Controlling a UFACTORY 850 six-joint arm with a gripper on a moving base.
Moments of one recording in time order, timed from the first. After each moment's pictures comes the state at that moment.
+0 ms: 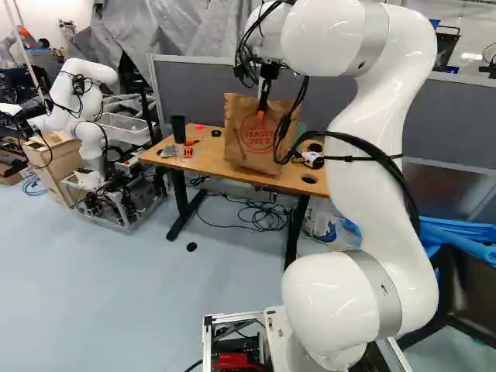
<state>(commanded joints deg) 0.4 -29.3 -103.7 3.1 -60.8 -73.4</state>
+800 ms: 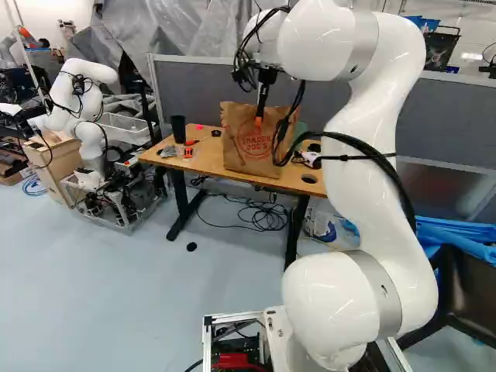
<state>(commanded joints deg) 0.6 -30.8 -104.3 3.1 -60.8 -73.4</state>
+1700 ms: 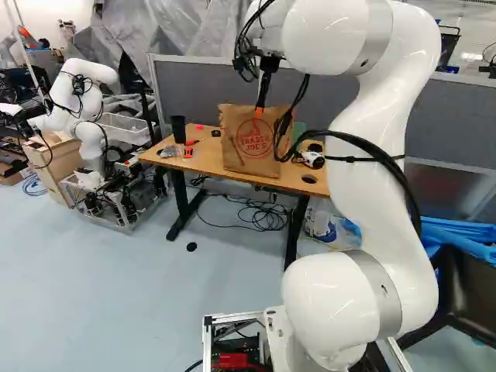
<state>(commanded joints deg) 0.6 -27.0 -105.2 3.1 -60.8 -73.4</state>
